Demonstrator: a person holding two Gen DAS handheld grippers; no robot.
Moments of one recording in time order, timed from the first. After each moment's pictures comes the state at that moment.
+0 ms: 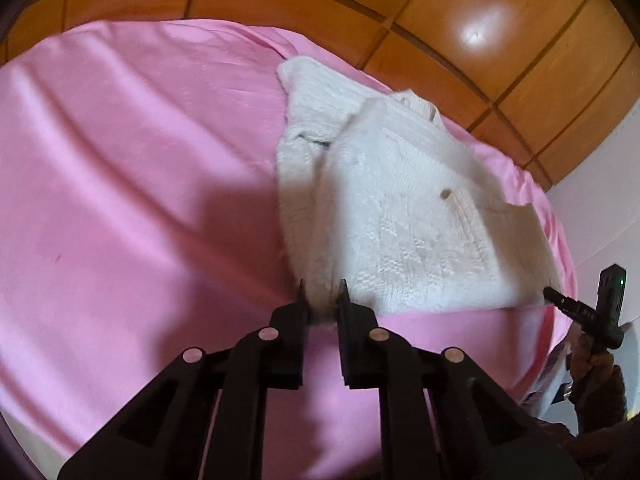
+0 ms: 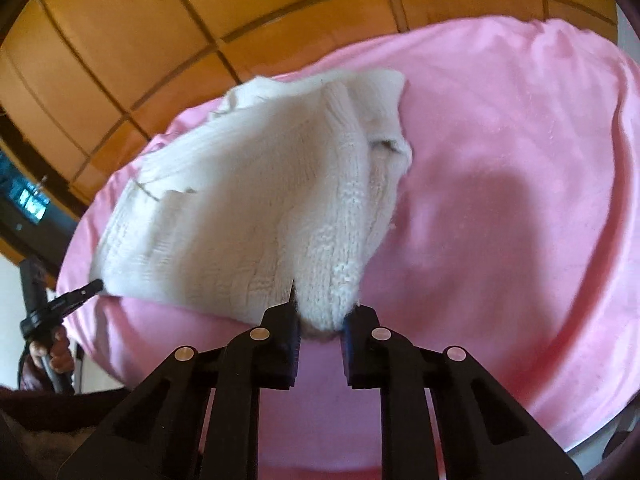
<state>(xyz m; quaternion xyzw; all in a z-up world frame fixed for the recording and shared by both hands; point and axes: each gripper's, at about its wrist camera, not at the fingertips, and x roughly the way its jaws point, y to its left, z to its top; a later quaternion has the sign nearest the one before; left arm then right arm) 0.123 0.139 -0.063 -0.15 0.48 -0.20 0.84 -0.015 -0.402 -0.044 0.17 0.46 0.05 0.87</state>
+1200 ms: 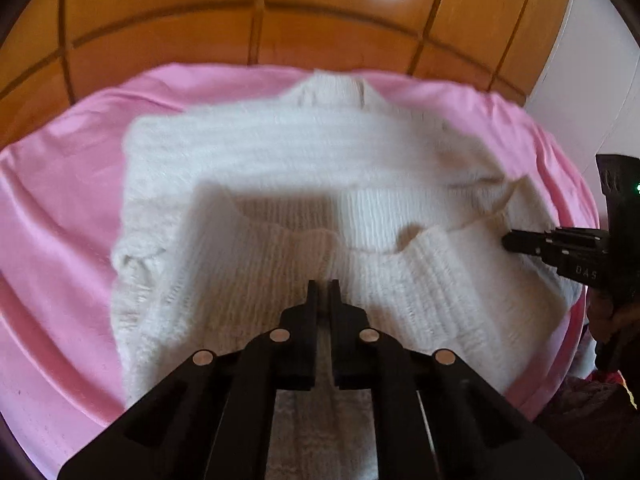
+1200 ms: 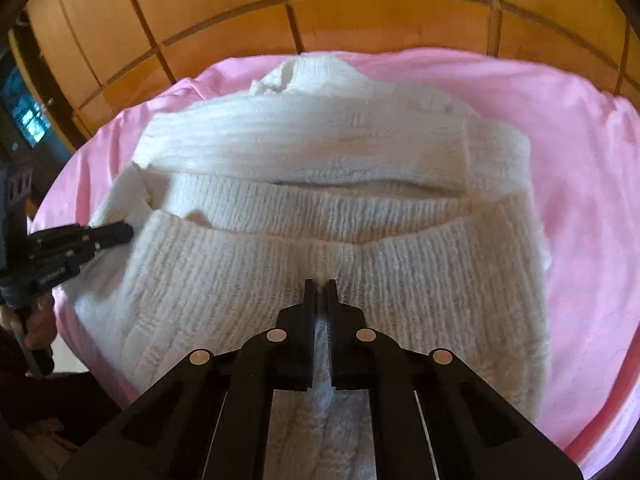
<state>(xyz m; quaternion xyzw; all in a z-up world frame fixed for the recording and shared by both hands) 0.144 0.014 -0.054 0.03 0.43 -0.27 0.86 0.041 -0.313 -0.064 0.04 0.47 0.09 0.88</state>
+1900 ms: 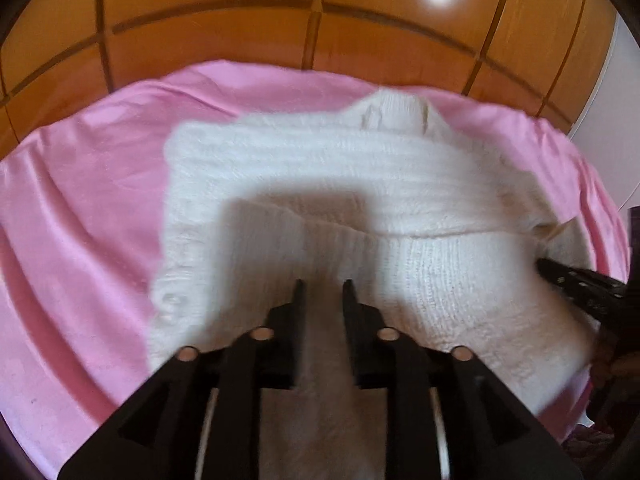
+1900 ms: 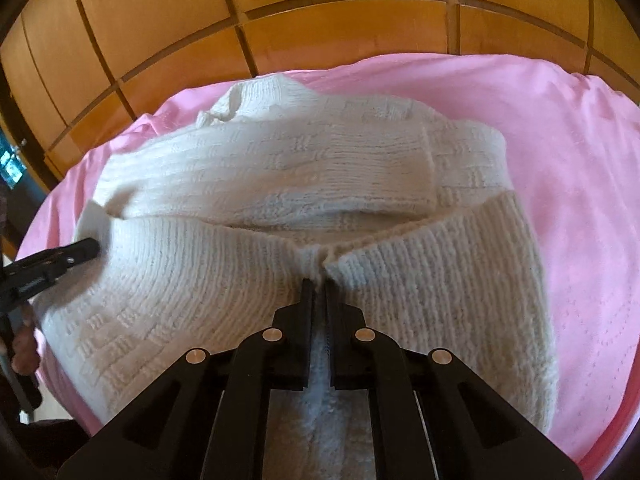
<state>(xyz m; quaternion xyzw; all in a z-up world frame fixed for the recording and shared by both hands) 0.188 0.023 -0.050 0.01 0.43 -0.19 0.88 0.068 -0.331 -0.084 0.08 0.44 0.03 0.89</state>
